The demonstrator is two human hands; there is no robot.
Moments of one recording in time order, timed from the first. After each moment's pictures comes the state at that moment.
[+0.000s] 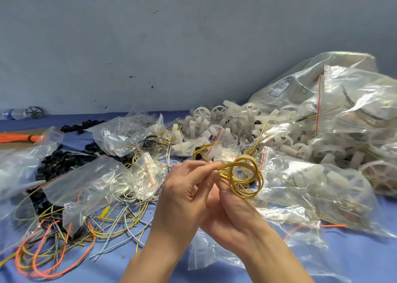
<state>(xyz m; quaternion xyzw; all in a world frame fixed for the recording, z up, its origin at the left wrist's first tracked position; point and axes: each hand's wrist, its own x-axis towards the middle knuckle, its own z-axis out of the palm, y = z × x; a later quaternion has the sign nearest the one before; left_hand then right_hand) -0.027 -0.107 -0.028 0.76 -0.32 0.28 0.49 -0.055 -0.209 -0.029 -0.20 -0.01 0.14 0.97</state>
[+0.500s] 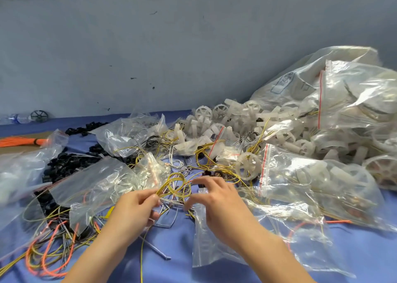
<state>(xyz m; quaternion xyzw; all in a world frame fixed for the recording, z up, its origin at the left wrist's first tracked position) -0.004 -0.027 -0.042 0.82 -0.01 -0.03 0.57 -0.046 -0.220 -0.054 -0.96 -0.16 -0.16 0.16</state>
